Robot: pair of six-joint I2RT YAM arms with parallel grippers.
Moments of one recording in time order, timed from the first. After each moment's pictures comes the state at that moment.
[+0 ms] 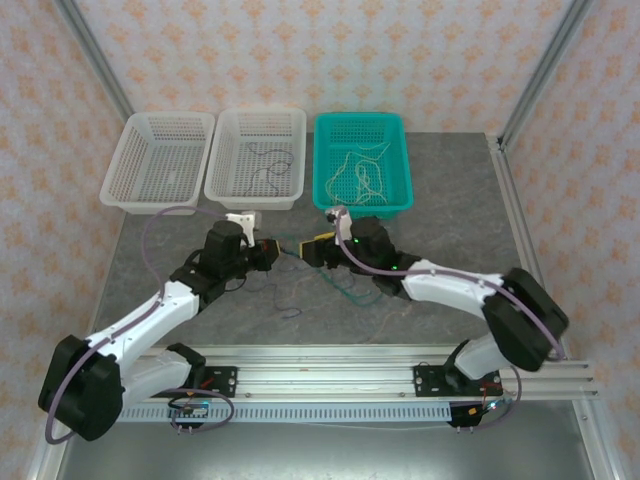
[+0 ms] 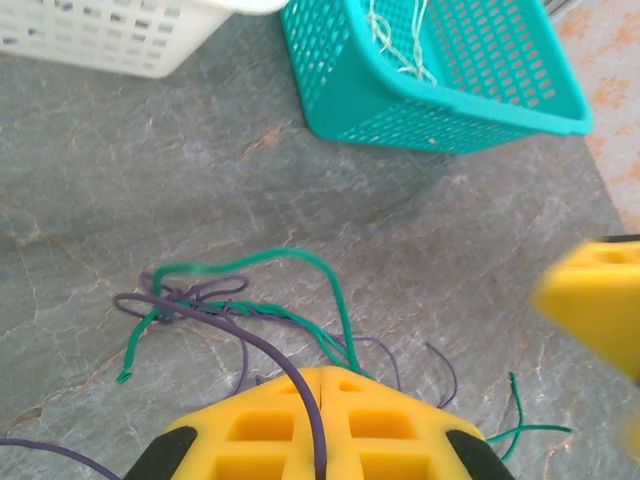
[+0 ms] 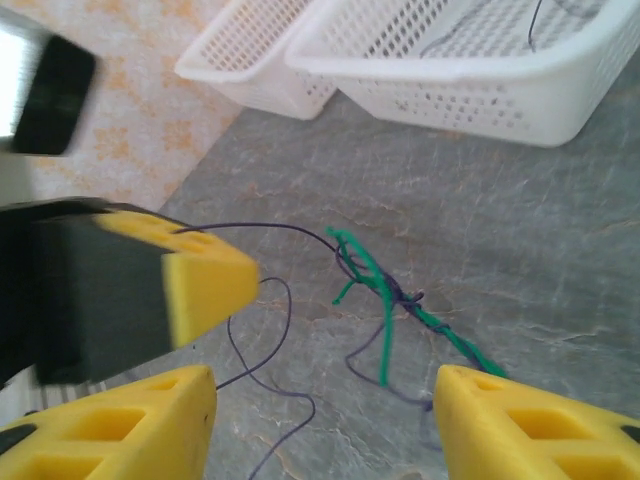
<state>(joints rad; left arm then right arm) -0.41 1.06 0.58 -0.09 0.18 -0.55 0.79 1.49 0.76 0.34 -0.25 0.53</state>
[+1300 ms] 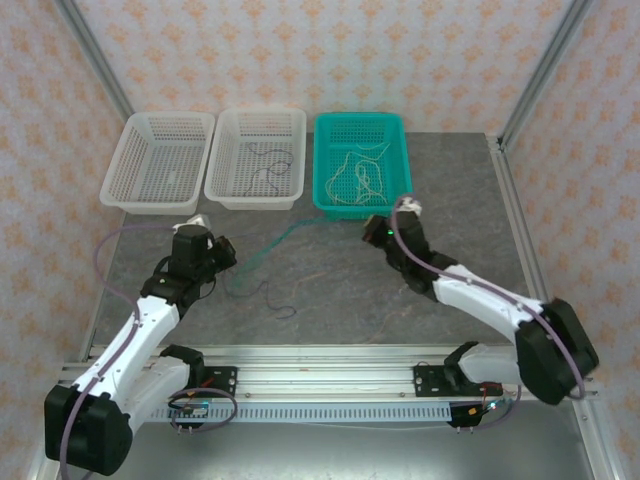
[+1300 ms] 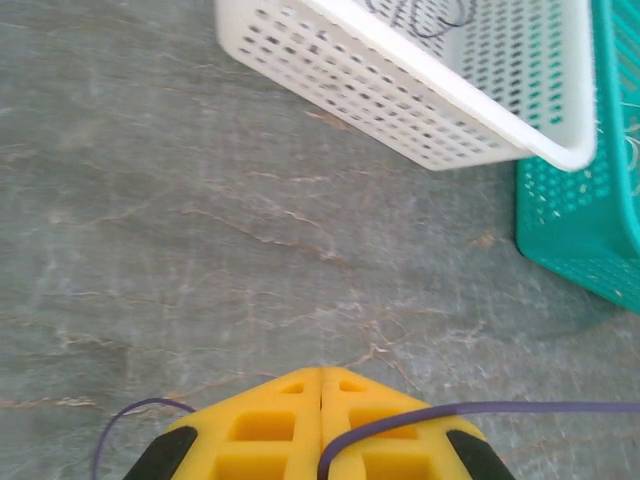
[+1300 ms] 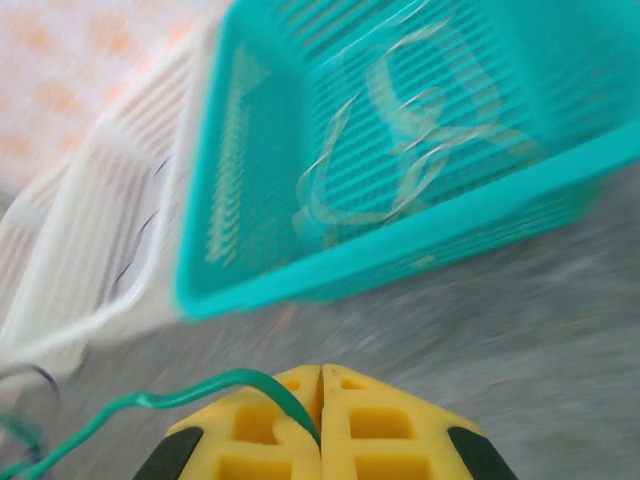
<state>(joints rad) -0.15 0.89 0.56 -0.37 -0.01 -0.68 0.54 1.20 0.64 0.08 0.25 0.85</state>
